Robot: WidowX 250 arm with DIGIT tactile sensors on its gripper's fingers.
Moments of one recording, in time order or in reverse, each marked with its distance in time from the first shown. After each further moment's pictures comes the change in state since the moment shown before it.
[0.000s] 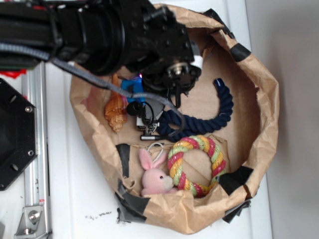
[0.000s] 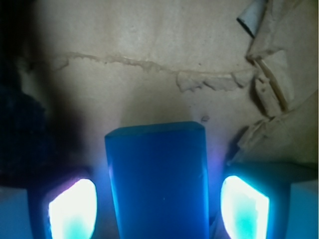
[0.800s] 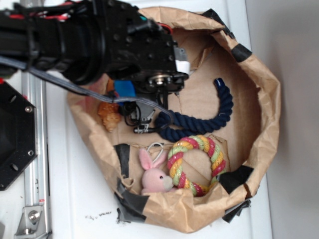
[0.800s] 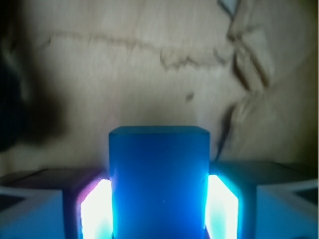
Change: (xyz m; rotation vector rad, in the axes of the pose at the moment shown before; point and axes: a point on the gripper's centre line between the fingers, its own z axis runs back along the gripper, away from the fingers) arm -0.008 0.008 0.010 0.061 -0.033 0.056
